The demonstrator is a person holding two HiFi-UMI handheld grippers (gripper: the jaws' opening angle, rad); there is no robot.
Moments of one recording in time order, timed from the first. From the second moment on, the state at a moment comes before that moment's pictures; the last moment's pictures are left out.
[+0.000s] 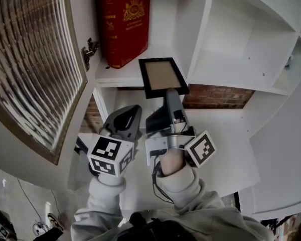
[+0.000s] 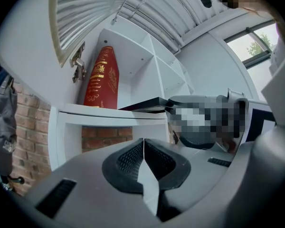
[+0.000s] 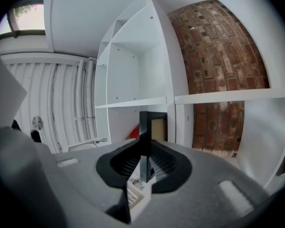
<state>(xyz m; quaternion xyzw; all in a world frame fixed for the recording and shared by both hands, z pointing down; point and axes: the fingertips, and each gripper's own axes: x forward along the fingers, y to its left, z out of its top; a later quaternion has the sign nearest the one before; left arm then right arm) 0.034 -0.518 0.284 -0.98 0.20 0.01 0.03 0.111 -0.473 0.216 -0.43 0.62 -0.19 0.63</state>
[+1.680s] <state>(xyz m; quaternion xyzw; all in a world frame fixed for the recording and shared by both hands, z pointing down) 0.039 -0.557 0.284 -0.98 0.21 0.01 -0.01 0.137 -0.515 0.218 -0.50 0.54 -0.22 0.63</state>
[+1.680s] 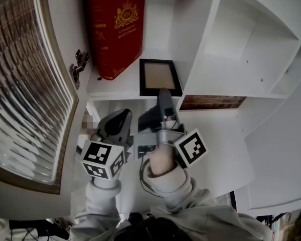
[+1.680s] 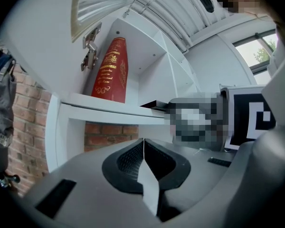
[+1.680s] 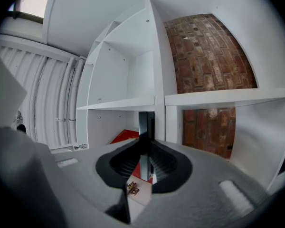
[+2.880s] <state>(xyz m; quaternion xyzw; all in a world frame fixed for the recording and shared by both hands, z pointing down) 0.023 -0.517 0.317 -0.97 0.25 0.02 -0.03 0.089 -0.483 0.246 -0.48 0.69 -0.24 0.49</state>
